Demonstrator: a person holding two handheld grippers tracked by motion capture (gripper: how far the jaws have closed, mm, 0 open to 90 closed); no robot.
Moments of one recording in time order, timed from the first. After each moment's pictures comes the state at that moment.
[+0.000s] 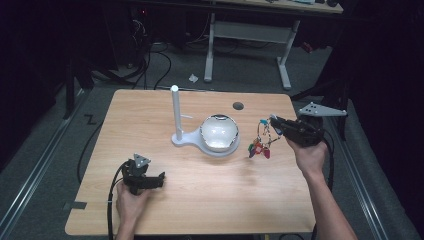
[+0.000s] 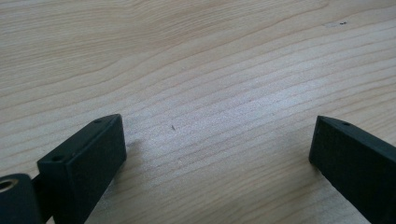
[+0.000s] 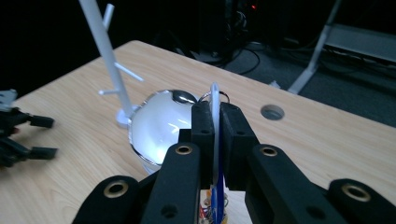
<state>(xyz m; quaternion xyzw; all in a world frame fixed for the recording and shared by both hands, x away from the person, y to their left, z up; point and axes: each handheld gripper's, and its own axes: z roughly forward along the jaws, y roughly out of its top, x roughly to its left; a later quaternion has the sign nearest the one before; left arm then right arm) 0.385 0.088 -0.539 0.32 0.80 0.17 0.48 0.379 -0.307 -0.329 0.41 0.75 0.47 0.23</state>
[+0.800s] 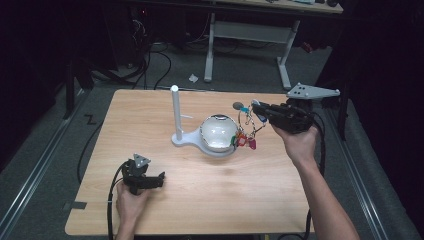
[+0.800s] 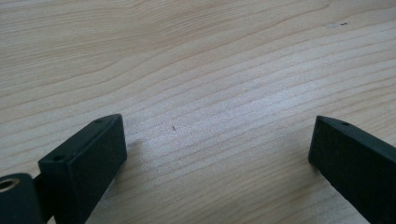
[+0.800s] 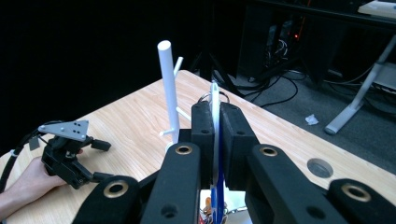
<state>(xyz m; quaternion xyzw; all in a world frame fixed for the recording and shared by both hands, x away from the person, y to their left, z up) 0.385 0.088 -0.539 0.32 0.80 0.17 0.48 0.382 -0.257 -0.273 0.34 0.76 0.51 0.20</state>
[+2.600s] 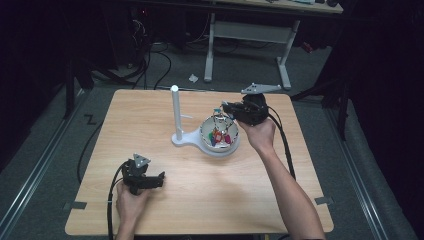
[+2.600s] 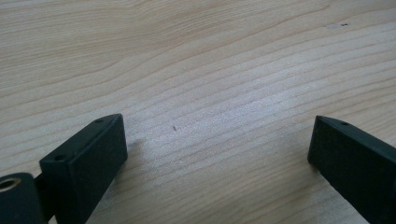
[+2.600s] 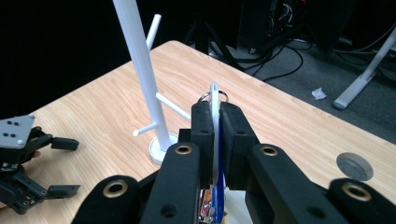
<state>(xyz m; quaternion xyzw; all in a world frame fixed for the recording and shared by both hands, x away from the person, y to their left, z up) 0.386 0.088 -0.539 0.32 0.80 0.17 0.48 0.458 -0.196 -0.341 0.37 0.78 0.46 0.18</state>
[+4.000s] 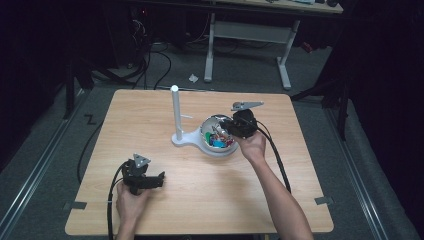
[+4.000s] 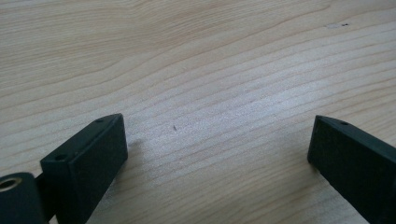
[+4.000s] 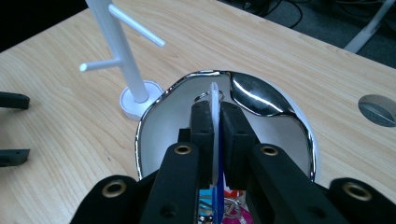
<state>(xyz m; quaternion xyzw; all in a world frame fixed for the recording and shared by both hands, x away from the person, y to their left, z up) 0.385 0.088 -0.539 0.32 0.80 0.17 0.48 0.475 -0.189 -0.417 0.40 0.81 0.40 0.16</state>
